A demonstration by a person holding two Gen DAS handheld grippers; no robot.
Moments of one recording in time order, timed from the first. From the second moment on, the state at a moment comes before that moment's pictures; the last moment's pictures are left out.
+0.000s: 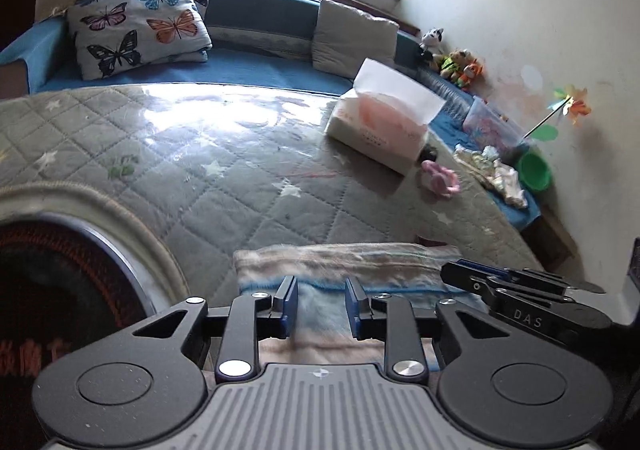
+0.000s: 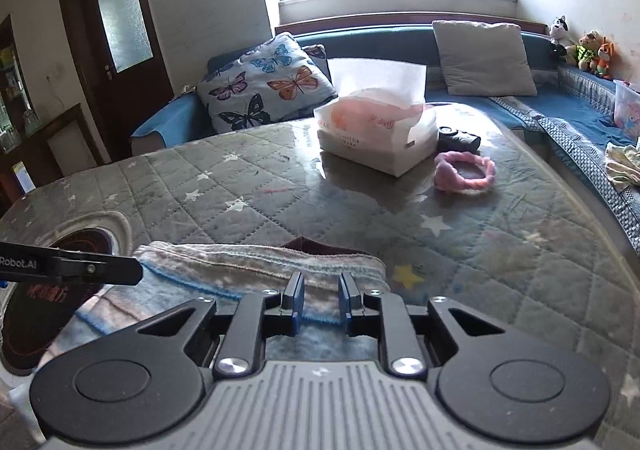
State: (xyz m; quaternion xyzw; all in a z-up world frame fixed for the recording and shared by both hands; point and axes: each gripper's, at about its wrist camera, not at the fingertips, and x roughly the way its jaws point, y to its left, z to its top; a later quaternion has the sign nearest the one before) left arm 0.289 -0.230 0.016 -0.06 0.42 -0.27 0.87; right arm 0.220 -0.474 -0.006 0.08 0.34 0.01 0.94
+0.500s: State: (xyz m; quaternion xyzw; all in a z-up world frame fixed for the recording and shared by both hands) left arm 0.251 -0.223 0.025 -0.02 0.39 -0.29 0.87; right arm 0.198 -0.459 0.000 0.06 0.34 0.03 0.94
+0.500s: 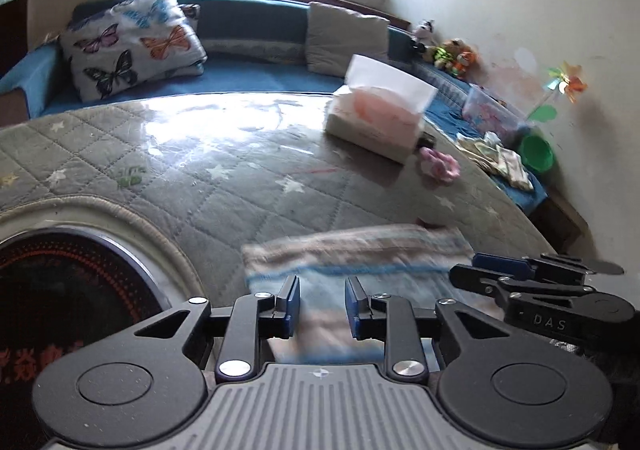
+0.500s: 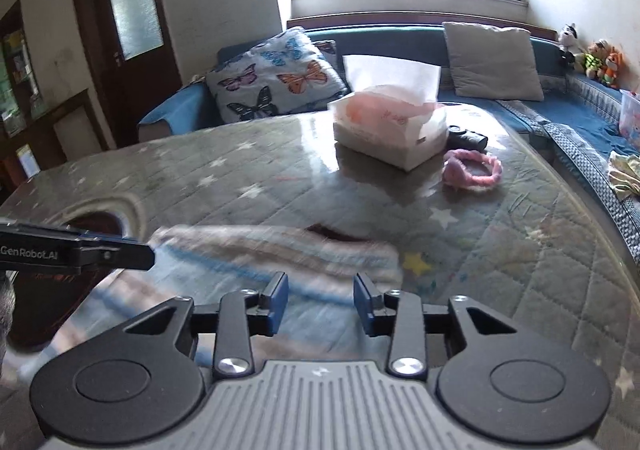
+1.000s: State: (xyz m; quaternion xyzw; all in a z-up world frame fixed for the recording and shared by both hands) left arm 0.161 -0.191 0.011 0.02 0.38 -0.31 0.87; right arm 0.092 -0.425 -0.003 0.03 0.34 0.05 0.94
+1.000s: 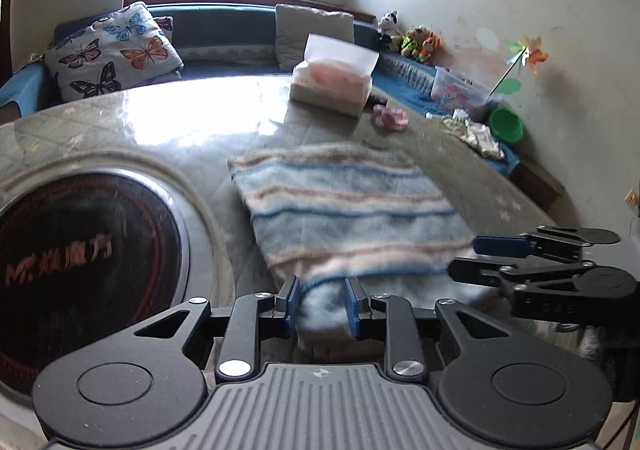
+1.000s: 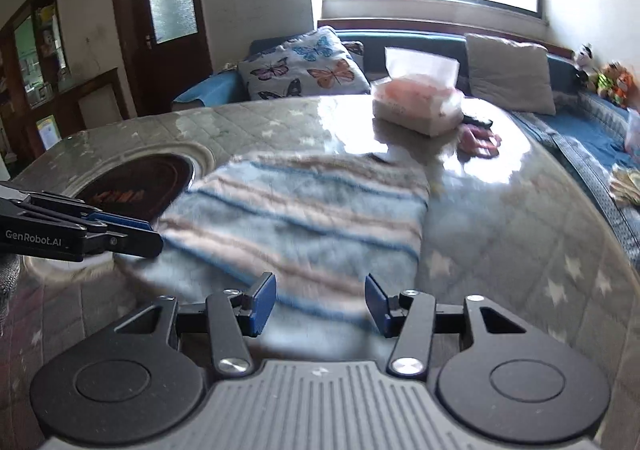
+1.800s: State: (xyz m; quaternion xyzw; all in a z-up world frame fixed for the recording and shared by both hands) left arm 0.112 -0.156 0.010 0.00 0.37 -0.27 0.89; right arm 0.041 -0.406 -0.014 0.04 0.31 0.02 0.95
